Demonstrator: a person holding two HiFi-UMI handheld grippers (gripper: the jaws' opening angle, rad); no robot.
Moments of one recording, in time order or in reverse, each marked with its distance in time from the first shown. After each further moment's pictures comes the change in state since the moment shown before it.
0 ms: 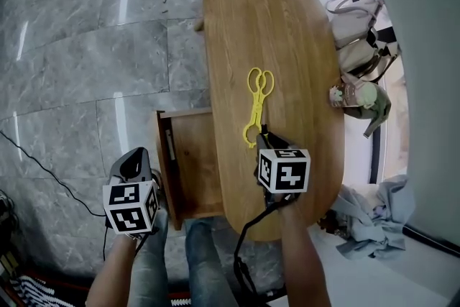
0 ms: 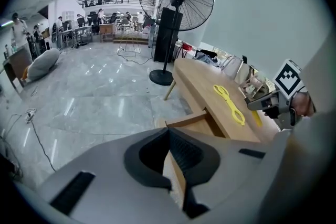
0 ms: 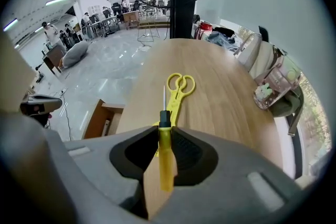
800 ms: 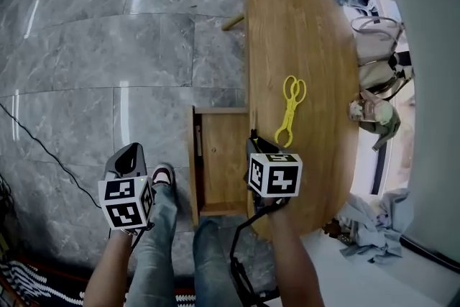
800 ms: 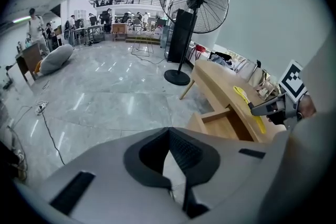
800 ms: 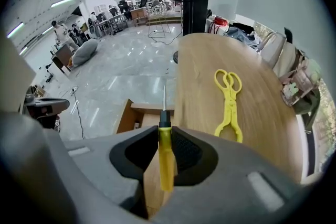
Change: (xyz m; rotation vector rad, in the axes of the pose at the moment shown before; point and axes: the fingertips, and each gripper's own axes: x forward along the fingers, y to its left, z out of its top) left arm -0.025 0.105 -0.021 -0.075 -0.010 0.078; right arm 0.021 0.123 0.003 -0.024 0.038 0.096
